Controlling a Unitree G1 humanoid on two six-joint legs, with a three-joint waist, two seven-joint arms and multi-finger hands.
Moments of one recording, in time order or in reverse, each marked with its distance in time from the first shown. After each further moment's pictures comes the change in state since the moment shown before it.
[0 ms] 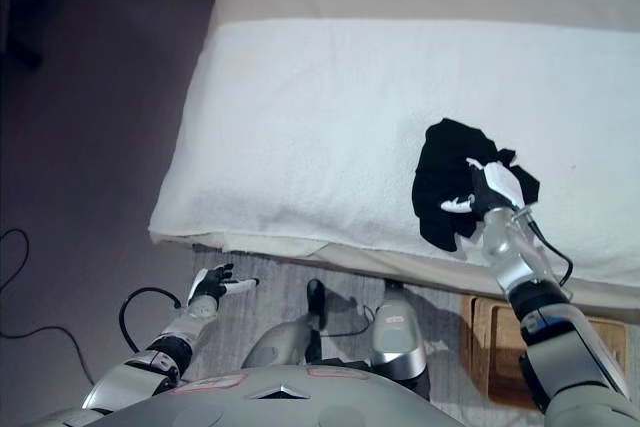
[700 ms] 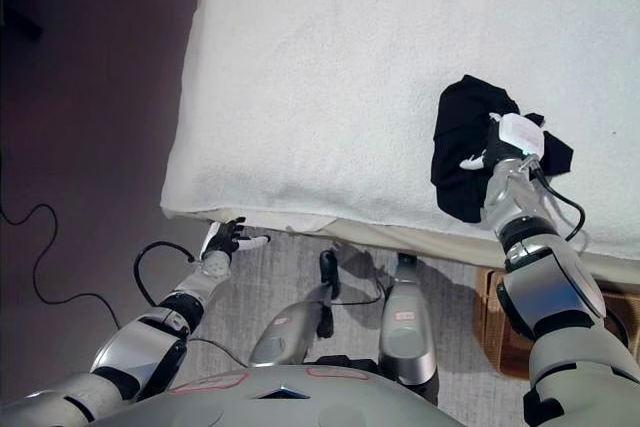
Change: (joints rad) left arm -0.187 -0.005 -0.097 0.033 -0.055 -0.024 0.030; right arm -0.350 0.052 0.148 0.386 -0.087 0.042 -0.073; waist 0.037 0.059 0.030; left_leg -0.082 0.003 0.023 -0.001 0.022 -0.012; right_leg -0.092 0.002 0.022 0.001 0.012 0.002
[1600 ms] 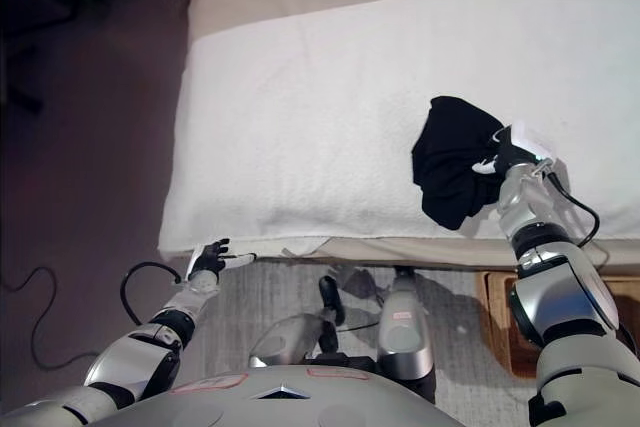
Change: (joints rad) left arm 0.069 0.025 0.098 -0.003 0.011 0.023 0.006; right arm 0.048 -0.095 -0.076 -0.055 -0.025 0.002 0.082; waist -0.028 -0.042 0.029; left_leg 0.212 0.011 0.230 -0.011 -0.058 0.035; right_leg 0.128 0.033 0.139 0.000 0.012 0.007
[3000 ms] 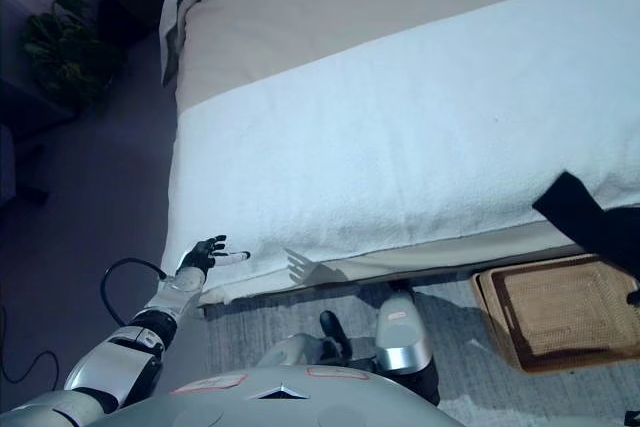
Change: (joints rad) left arm 0.056 0.082 -0.015 -0.098 0.000 0.015 -0.130; right arm -0.045 -0.660 -0.371 0.473 0.016 0.119 0.165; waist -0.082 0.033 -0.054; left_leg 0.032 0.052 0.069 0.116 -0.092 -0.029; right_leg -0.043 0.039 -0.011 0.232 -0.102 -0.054
